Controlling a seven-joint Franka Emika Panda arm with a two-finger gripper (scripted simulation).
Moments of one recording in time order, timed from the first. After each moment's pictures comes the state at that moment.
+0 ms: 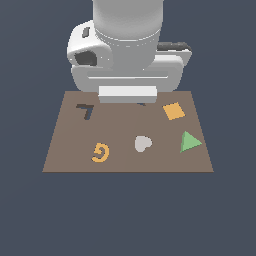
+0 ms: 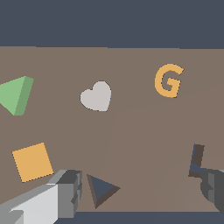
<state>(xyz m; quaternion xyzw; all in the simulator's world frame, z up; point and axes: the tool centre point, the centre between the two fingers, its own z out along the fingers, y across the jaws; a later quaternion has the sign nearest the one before) -0.005 -0.001 0.157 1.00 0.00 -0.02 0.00</state>
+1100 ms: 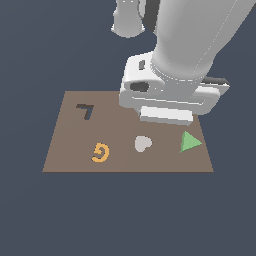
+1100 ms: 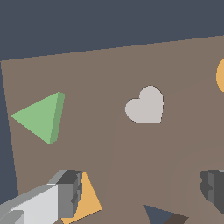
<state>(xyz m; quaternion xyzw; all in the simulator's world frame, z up) 0.015 0.081 0.113 1.00 -0.06 -0.01 0.00</state>
